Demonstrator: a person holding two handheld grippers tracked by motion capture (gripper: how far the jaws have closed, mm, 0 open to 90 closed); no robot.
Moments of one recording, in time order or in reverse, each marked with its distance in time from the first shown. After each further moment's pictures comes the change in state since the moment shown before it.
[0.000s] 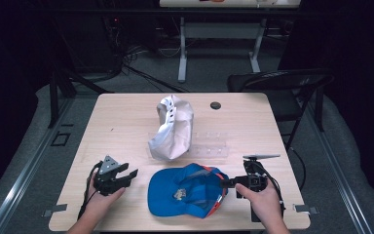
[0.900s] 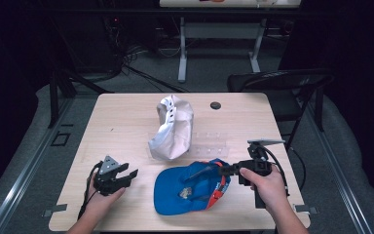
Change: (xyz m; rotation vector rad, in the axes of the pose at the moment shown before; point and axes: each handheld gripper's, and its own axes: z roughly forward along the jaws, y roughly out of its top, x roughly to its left) left arm 0.000 0.000 0.000 -0.001 0.002 0.001; right arm 0.017 0.033 -0.027 0.040 0.198 0.067
